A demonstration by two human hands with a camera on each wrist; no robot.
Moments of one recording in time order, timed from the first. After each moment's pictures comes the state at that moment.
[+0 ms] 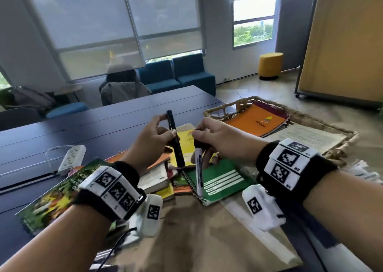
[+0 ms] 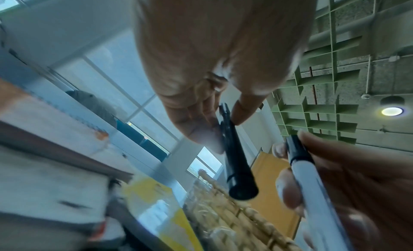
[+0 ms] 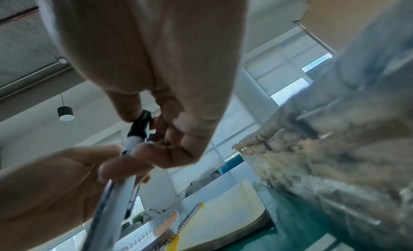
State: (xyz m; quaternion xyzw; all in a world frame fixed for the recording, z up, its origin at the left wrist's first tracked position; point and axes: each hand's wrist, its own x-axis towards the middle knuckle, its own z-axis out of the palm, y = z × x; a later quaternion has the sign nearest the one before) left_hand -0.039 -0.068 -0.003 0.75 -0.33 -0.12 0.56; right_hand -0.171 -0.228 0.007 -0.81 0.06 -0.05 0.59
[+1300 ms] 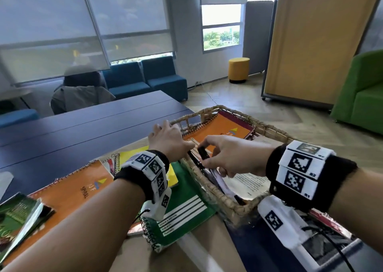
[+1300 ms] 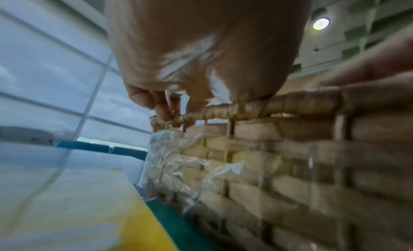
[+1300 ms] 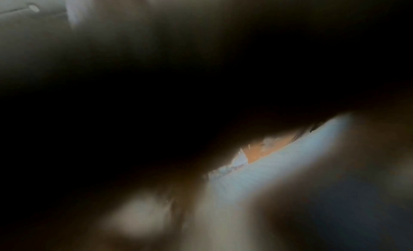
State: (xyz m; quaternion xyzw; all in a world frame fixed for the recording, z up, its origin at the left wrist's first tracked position) left_hand -0.024 -0.249 -0.027 0.92 -0.38 0.03 0.12; right_hand -0.193 -0.337 -0.003 -0.86 0.20 0.01 0.46
